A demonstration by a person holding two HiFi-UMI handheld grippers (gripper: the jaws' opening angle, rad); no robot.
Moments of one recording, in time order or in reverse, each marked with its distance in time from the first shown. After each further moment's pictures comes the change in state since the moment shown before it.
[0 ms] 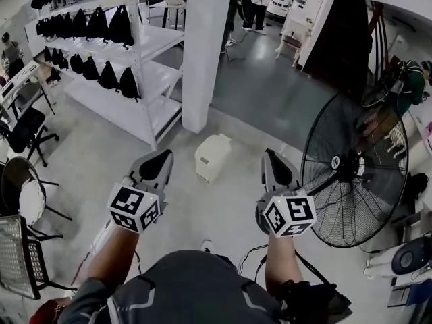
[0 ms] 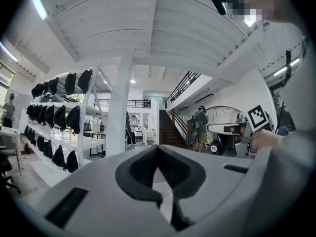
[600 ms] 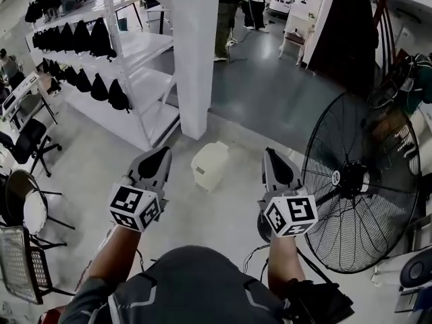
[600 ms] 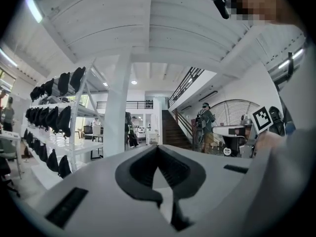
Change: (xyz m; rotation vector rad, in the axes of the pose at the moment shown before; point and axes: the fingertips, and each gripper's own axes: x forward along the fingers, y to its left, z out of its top) left arm 0.131 -0.016 0.008 0.025 -0.005 0.046; right arm 0.052 -0.121 -0.018 0.024 -0.024 0.021
